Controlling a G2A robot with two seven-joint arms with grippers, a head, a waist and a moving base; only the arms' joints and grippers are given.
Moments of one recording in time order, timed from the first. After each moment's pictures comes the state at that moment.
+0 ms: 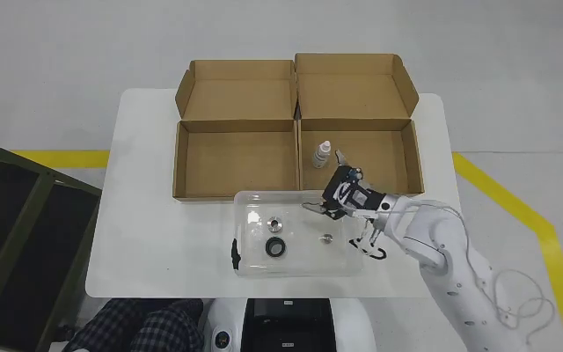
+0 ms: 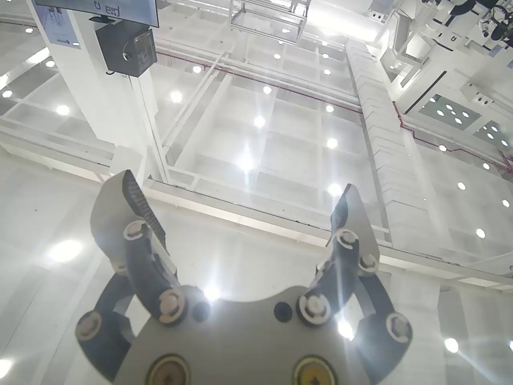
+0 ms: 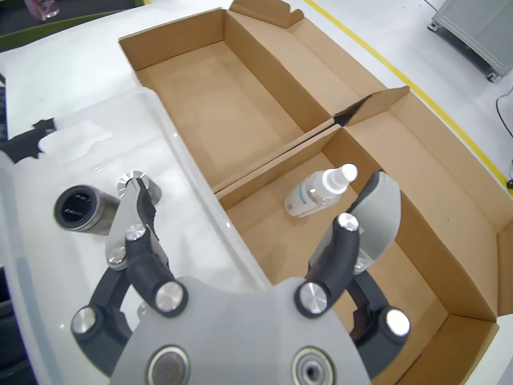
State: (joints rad) left arm -0.11 -0.30 -0.54 -1.19 3.07 0.29 0.07; right arm -1.26 -1.10 1.23 -1.97 -1.21 -0.62 0.47
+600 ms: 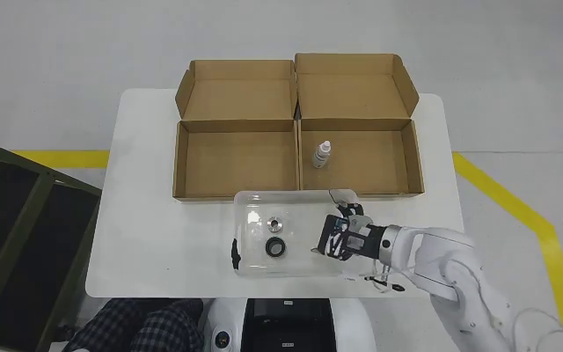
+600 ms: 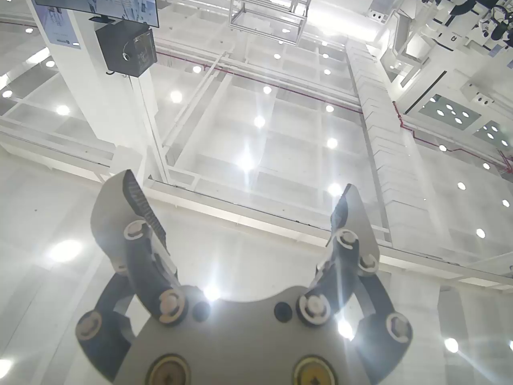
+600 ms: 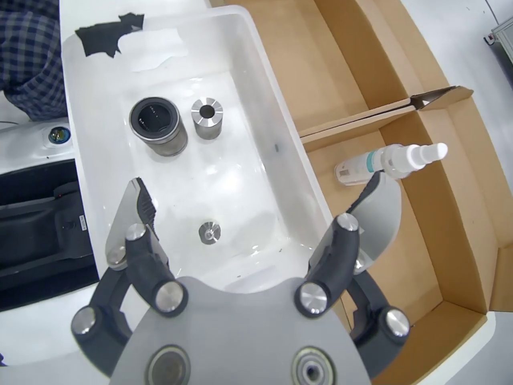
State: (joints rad) left arm -0.11 -0.30 -0.54 -1.19 3.07 0.29 0.07; right arm -1.42 -1.06 1.27 -2.14 -1.31 -0.79 0.64
